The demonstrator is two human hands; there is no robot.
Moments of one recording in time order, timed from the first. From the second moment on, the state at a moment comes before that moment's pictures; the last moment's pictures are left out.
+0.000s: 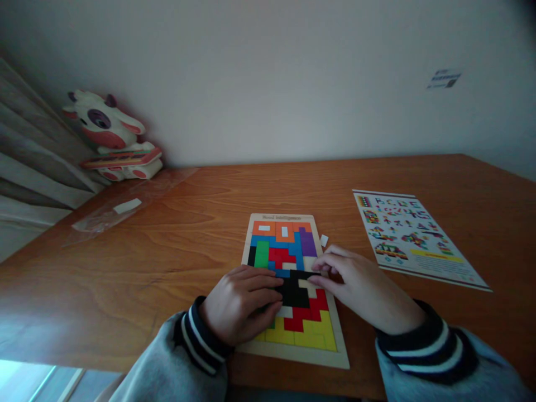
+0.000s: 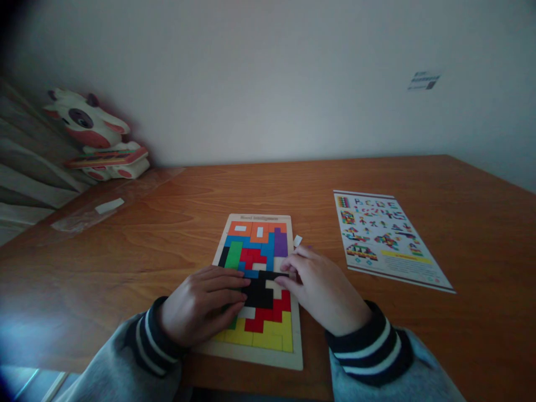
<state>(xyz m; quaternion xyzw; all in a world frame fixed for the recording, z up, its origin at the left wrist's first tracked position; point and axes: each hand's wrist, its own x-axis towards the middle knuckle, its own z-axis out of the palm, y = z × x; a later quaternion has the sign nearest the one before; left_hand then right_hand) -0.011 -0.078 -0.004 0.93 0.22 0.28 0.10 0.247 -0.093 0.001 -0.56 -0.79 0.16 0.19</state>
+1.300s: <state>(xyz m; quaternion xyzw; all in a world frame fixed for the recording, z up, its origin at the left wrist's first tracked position) -0.011 -0.077 -0.004 0.93 0.22 0.27 0.11 0.249 -0.090 -0.001 -0.52 -0.79 0.22 0.22</state>
